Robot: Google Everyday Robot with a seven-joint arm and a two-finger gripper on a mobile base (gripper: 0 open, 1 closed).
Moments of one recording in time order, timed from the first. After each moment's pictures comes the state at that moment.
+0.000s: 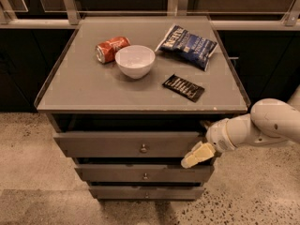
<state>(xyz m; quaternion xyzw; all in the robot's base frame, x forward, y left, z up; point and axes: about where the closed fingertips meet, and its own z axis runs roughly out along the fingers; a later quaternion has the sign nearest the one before) 0.509 -0.160 0.661 -0.44 0.81 0.24 0.30</state>
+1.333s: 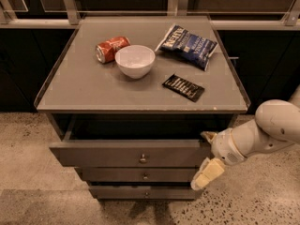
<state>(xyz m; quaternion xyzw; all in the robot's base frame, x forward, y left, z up) 0.444 -0.159 0.663 -0.50 0.79 0.26 0.23</state>
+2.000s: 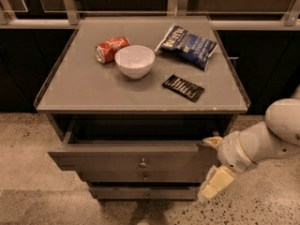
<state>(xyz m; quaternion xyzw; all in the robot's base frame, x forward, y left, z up) 0.406 -0.164 0.696 -0.53 0.78 0.23 0.22</state>
